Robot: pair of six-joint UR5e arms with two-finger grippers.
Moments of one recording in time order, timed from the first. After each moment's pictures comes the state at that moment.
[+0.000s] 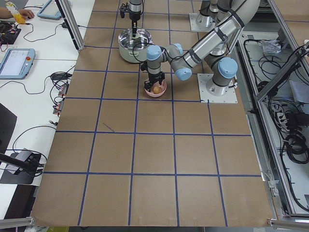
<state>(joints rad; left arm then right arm) -1.19 -1.69 -2.23 -0.83 1.60 1.29 2.02 -1.08 1.34 -1.96 -1.61 0.35</state>
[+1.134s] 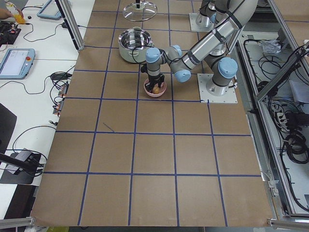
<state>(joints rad) -1.18 -1.72 -2.22 -0.83 1.61 1.25 1.78 -1.34 1.28 -1.50 -1.50 0.13</state>
